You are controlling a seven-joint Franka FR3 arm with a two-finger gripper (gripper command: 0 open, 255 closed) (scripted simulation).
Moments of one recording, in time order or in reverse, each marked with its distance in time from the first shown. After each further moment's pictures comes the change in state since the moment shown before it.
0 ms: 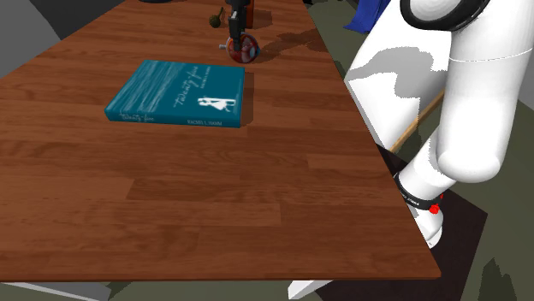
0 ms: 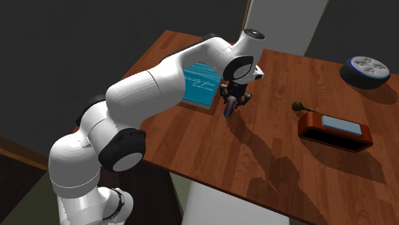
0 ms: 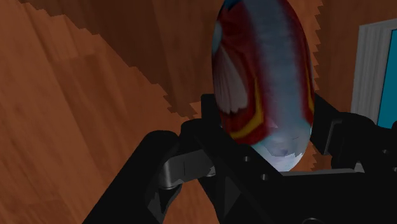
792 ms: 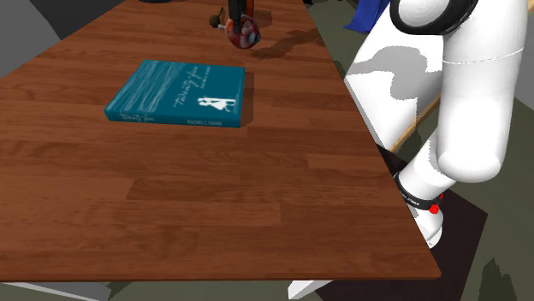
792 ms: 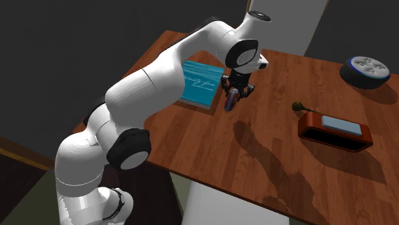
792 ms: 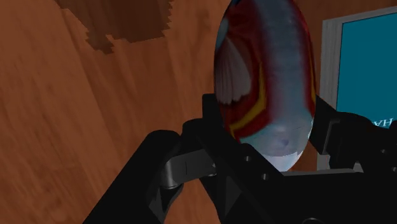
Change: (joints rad) arm 0.006 0.053 0.000 0.218 -0.003 -0.166 0.003
